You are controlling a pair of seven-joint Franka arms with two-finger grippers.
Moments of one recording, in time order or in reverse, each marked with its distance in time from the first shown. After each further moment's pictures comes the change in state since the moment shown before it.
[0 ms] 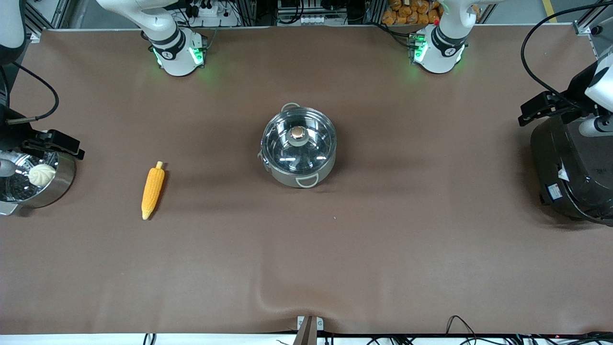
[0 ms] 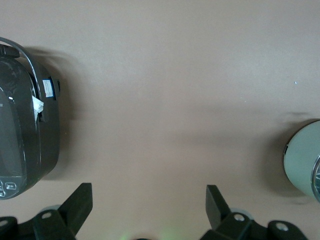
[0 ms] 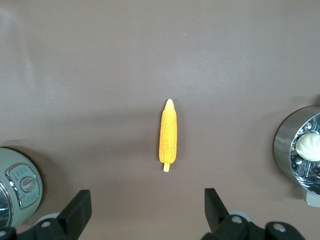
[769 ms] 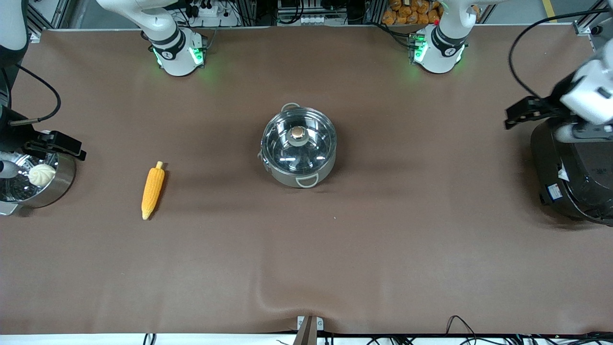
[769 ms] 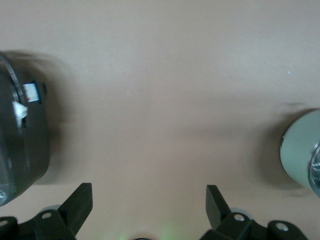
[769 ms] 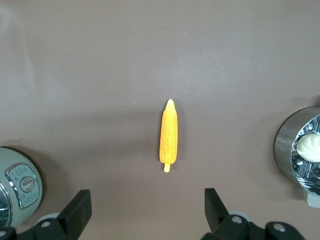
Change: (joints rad) left arm -0.055 0.034 -0.035 0.000 -0.001 0.007 -0.009; right arm 0.001 0.002 0.003 0.000 0.000 0.002 0.000
